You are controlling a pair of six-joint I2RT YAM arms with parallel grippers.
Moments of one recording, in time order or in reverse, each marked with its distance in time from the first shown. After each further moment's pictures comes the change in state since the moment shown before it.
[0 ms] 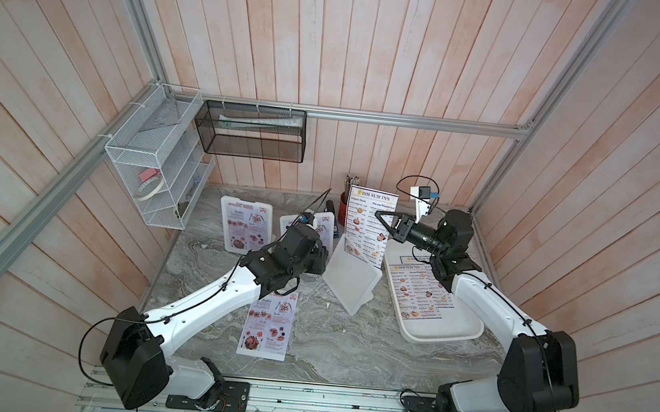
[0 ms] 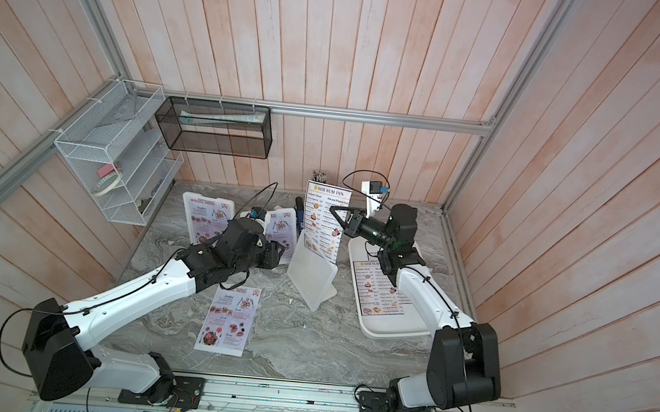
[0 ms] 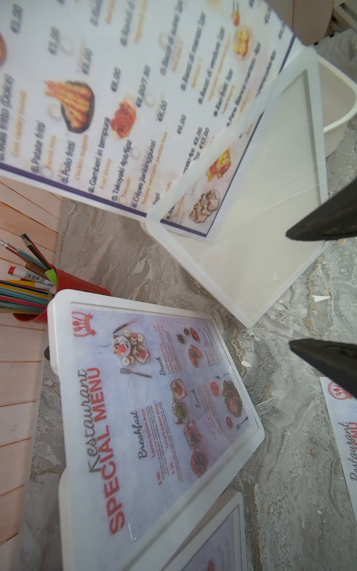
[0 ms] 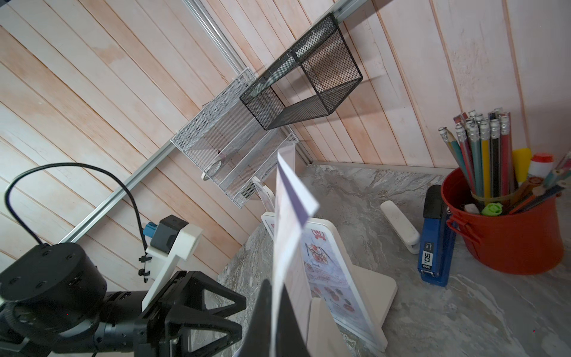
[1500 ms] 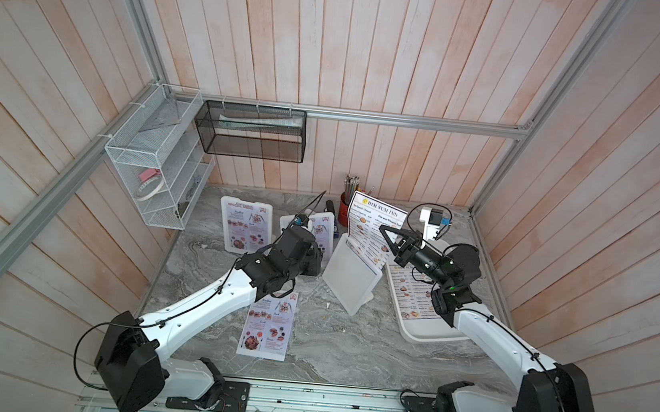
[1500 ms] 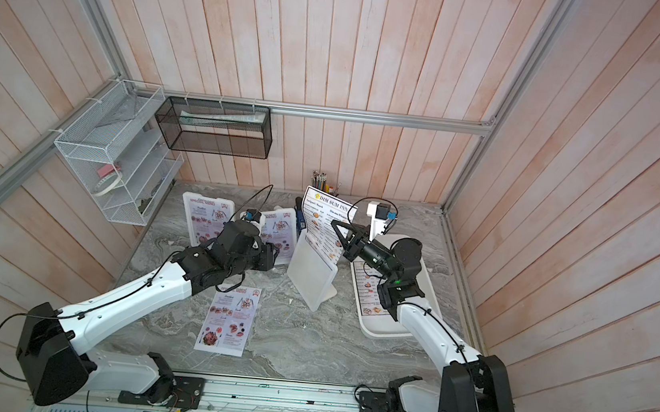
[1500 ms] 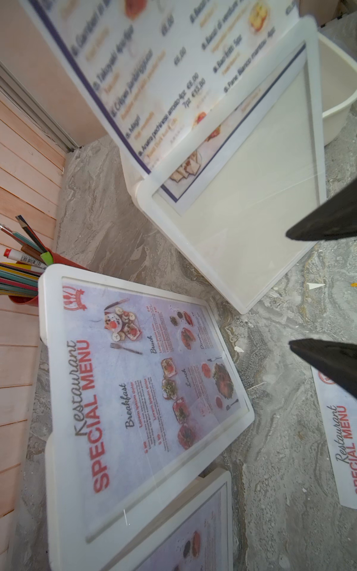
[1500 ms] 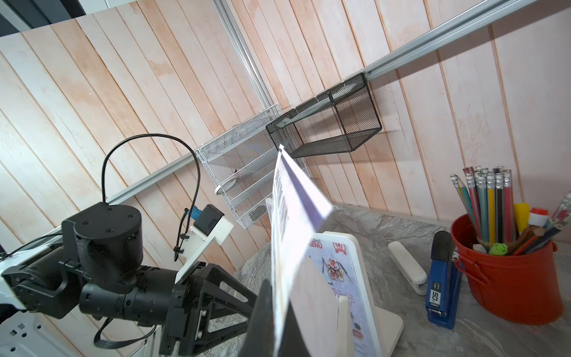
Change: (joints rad) left arm 0.014 -0.027 -0.038 -0.009 -0.016 0.000; right arm 0.054 -0.202 -0.303 0.338 0.120 -0.011
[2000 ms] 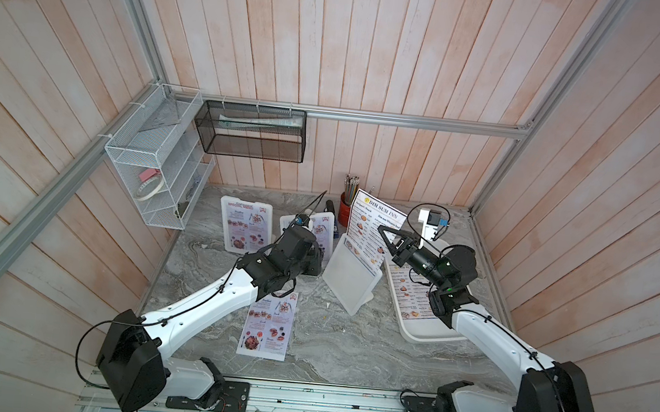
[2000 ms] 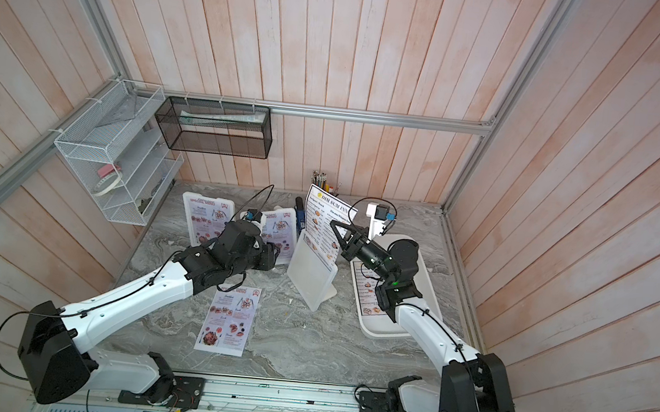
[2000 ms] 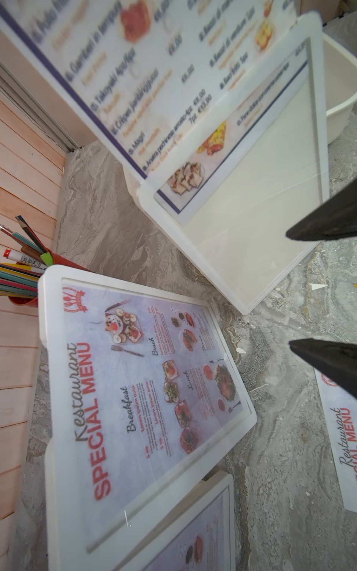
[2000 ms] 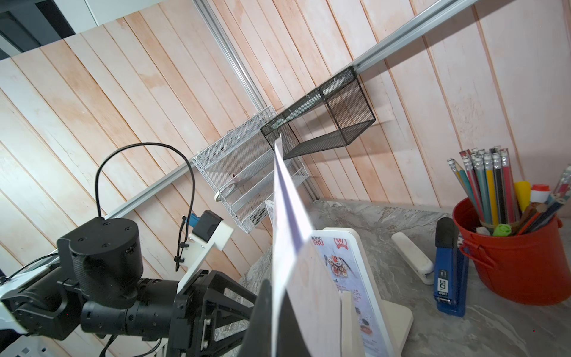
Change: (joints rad) left arm 0.000 0.008 0.000 0.012 0.000 0.000; right arm 0.034 0.025 -0.011 0.014 0.057 0.077
